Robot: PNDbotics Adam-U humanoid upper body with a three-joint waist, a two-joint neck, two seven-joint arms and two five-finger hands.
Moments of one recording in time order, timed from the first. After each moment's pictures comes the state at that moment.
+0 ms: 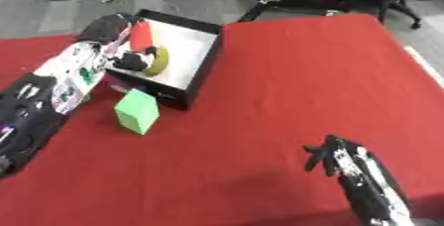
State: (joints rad) left arm -0.87 0.35 -0.45 -1.10 -0.89 0.36 -0.19; right arm 0.18 -0.12 0.09 -1.92 -0.14 -0.09 0.29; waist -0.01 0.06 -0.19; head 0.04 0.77
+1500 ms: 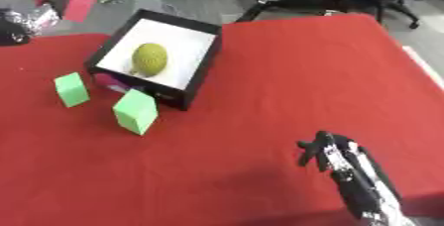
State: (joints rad) left arm -0.61 0.82 -0.27 -1.99 -0.62 0.27 -0.44; right arm 0.19 -0.12 0.08 -1.92 -0.14 -0.10 0.28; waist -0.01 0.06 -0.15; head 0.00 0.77
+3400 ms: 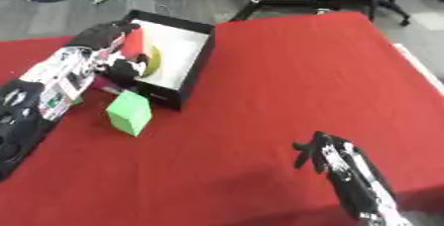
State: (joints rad) left arm -0.86 0.37 -0.47 -1.16 -0.94 0.32 -0.33; right arm 0.18 -0.12 0.09 -1.92 -0.14 -0.09 0.30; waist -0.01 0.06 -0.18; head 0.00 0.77
